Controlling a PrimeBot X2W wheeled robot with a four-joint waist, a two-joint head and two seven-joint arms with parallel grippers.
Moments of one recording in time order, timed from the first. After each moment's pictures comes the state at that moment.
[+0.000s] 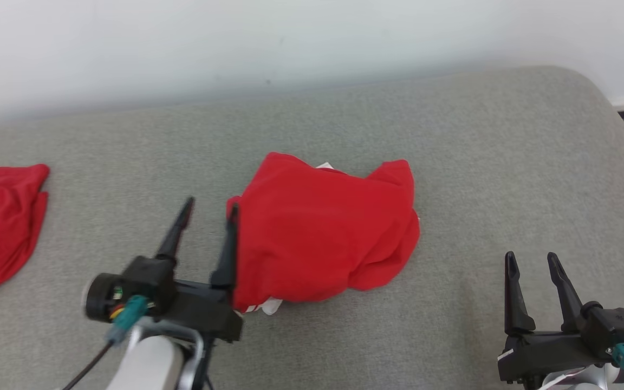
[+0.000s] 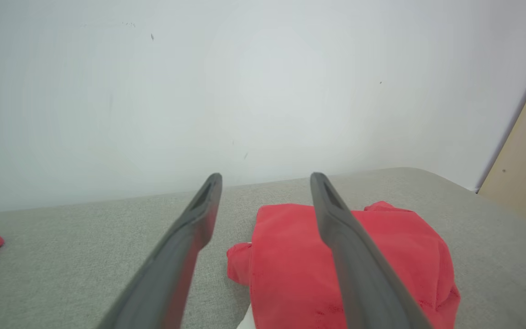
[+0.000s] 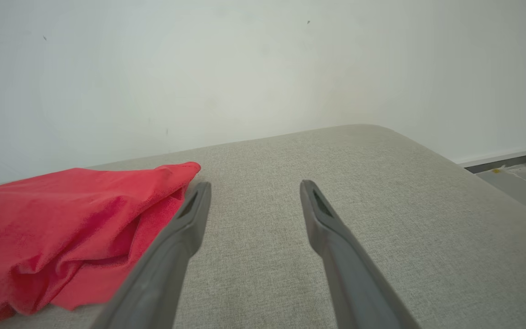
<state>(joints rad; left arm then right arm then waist) -0.39 0.15 -0.38 0.31 -0.36 0.03 -0.26 -0.12 -0.05 -0.07 0.26 0.16 0.13 -0.26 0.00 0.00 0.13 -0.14</state>
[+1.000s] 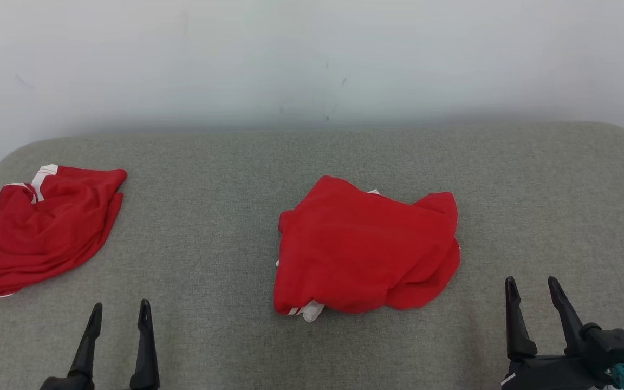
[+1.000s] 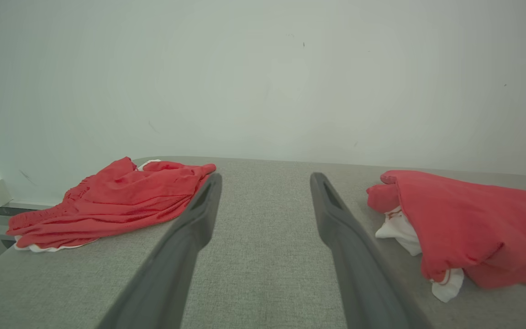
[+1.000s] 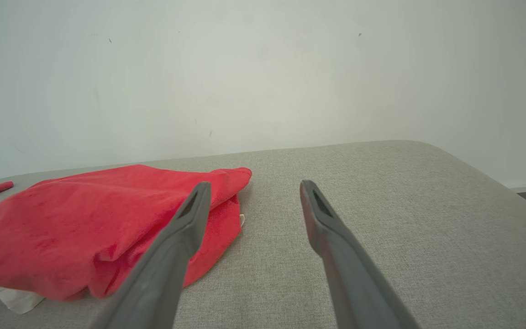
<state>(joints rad) 0.04 0.13 -0.02 0.06 -0.22 -0.04 -0.26 -0.03 -0.05 -0.07 0.21 0.13 0.13 -0.23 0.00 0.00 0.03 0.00</state>
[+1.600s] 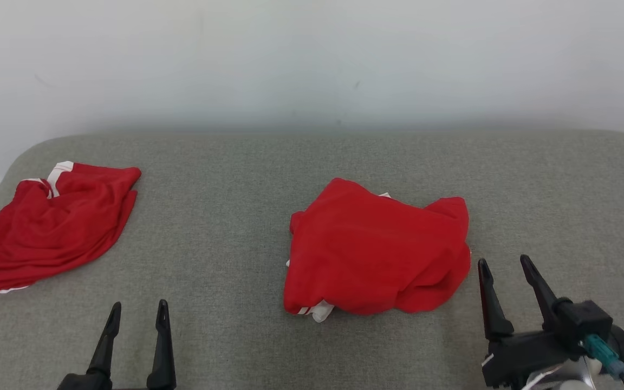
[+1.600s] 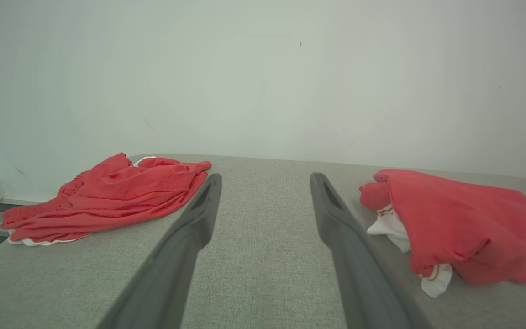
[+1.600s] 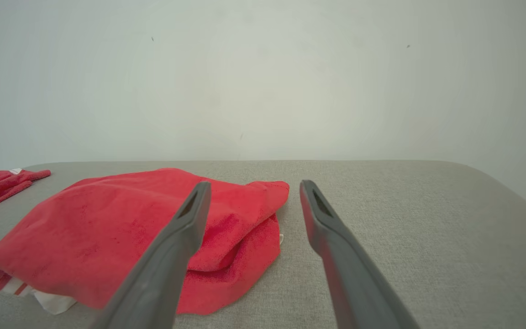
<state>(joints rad) 0.03 0.07 0.00 0.09 -0.17 -0.09 -0.26 -0.08 -0.06 -0.01 0.23 0.11 0.13 -0.20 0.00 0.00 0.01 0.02</state>
